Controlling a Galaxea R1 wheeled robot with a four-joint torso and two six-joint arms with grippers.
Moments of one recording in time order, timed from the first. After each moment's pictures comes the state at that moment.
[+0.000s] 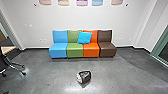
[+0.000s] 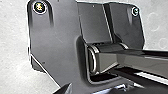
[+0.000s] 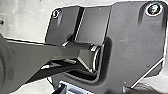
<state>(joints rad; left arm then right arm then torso) 1.45 2.94 -2.56 0.03 0.02 0.03 -1.52 2.81 -2.34 -0.13 0.07 -0.08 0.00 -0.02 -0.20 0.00</state>
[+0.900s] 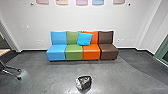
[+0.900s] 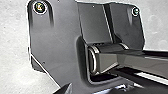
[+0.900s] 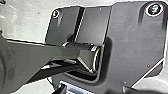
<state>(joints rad) 1.45 2.94 -2.56 0.03 0.02 0.03 -1.52 2.81 -2.34 -0.13 0.07 -0.08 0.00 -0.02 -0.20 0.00</state>
